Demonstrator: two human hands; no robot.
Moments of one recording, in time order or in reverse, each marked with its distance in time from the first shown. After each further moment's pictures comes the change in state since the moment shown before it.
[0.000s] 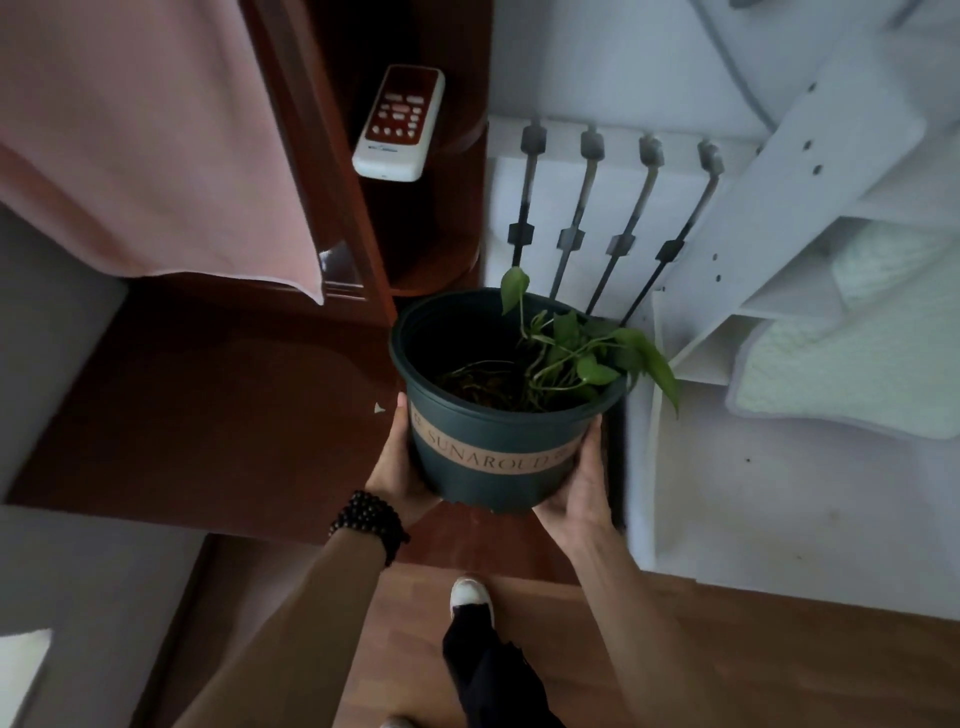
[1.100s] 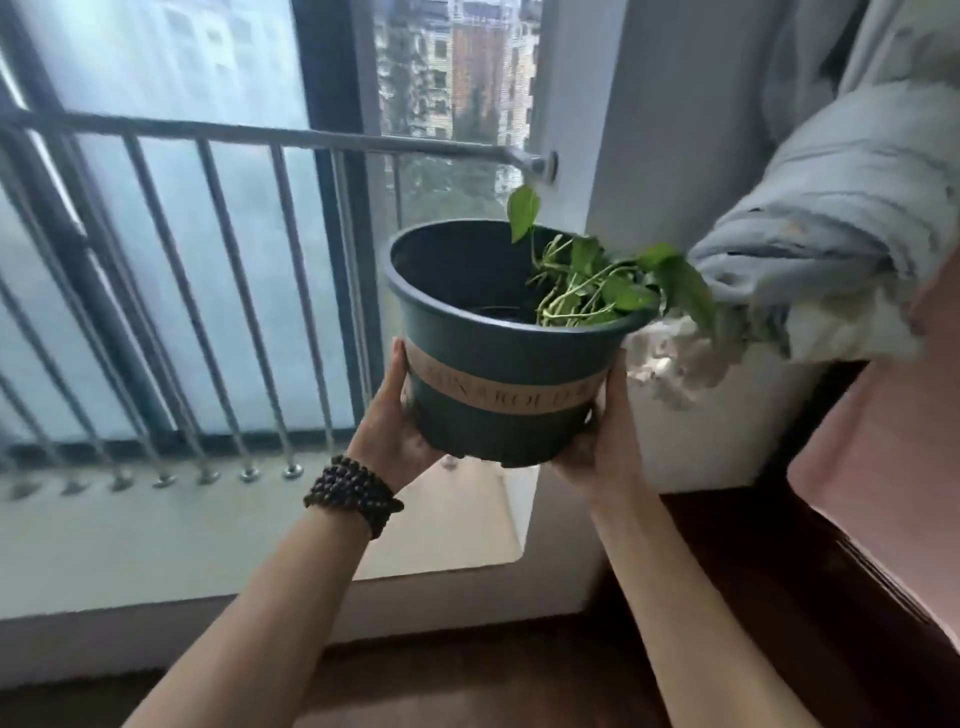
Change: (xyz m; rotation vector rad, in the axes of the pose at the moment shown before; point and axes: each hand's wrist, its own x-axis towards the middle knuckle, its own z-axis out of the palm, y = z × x) left_hand -0.698 -0.005 -0.257 -0.458 0.412 1.284; right_hand -0.444 0.366 0.384 -0.435 -1.329 0.559
